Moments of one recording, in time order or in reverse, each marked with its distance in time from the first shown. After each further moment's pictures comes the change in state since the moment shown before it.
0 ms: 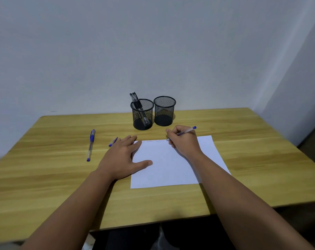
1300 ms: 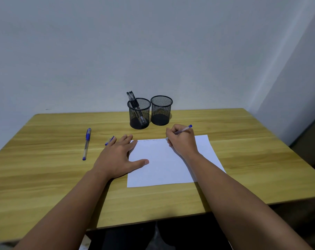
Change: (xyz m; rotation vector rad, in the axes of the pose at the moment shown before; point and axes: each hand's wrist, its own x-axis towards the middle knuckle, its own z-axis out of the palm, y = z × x) left_hand 0.001 -0.003 0.004 0.013 -0.038 -0.025; right_hand -0.002 0.000 -0.001 -0.082 0.086 -0.033
